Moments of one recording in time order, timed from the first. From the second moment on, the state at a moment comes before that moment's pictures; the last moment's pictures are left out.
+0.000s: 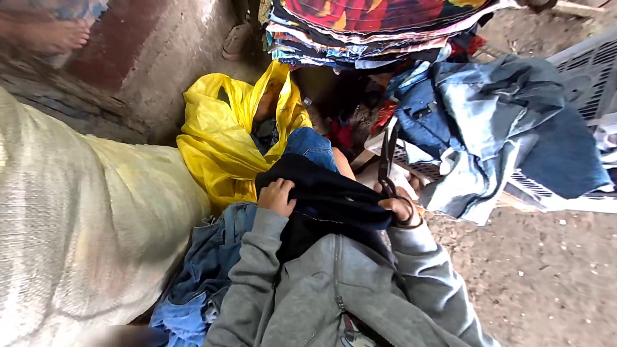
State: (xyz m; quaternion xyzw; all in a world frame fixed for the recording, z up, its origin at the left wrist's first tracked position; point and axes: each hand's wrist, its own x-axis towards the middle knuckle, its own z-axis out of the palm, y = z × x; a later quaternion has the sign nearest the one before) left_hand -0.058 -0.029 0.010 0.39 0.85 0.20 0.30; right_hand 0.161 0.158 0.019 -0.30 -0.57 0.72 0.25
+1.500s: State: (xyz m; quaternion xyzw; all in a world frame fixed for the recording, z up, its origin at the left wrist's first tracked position) left_hand -0.123 -0.024 0.002 0.28 0.81 0.38 0.34; right_hand 0.128 0.225 0.021 -0.48 -0.57 0.57 0.35
